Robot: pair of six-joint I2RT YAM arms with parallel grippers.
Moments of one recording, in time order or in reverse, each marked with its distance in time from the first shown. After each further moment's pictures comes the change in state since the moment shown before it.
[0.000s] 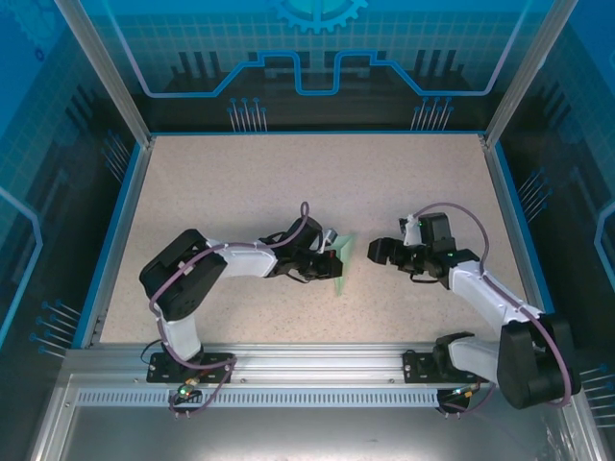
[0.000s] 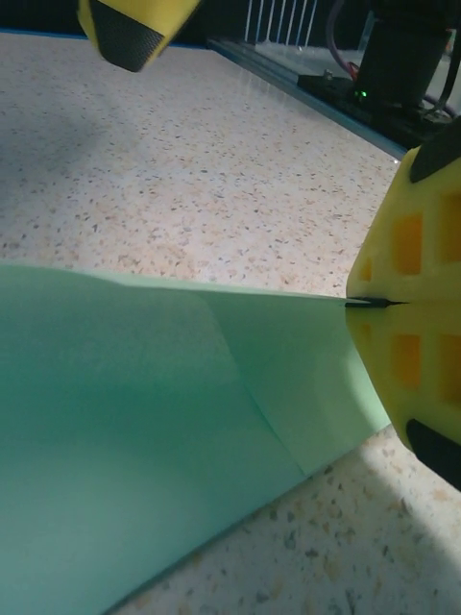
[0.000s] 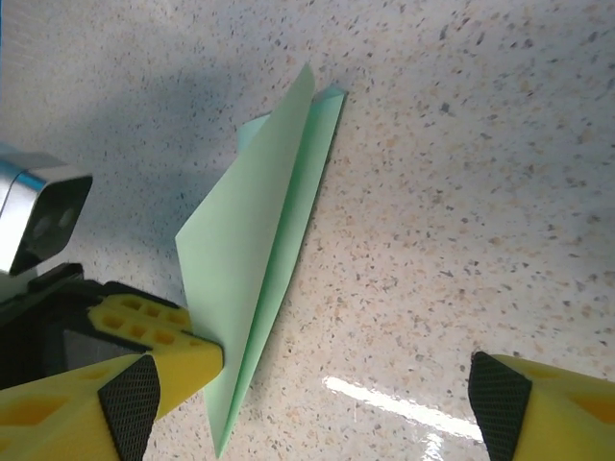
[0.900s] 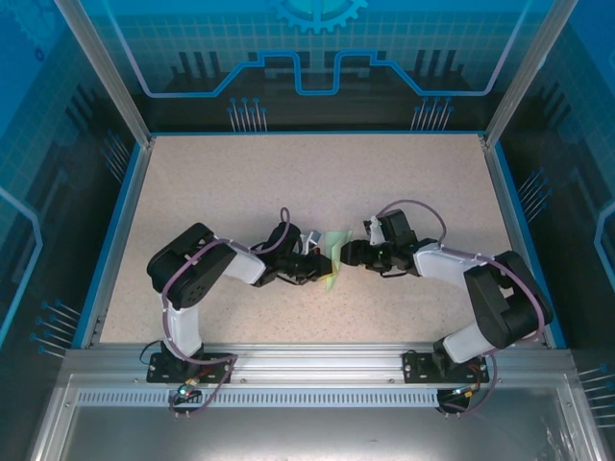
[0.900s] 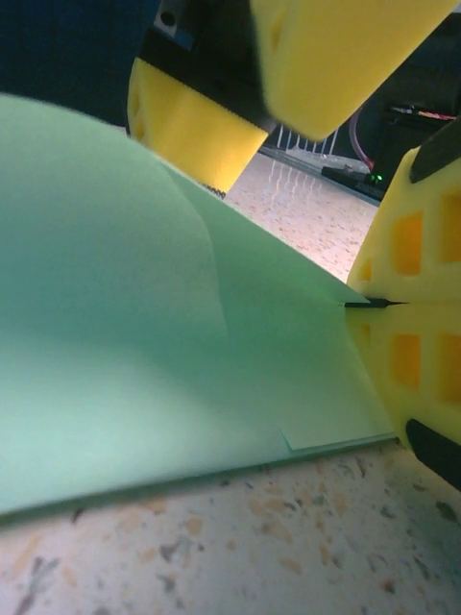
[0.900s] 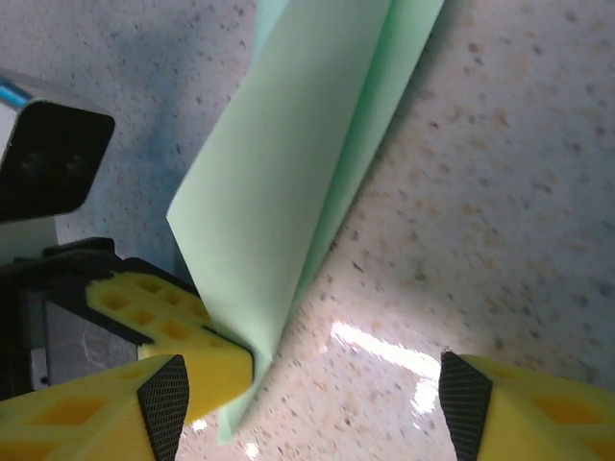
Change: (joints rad) left arm 0.096 0.073 -0.181 0.433 0.139 -0.229; right arm 0.210 0.345 0.095 0.229 0.040 0.113
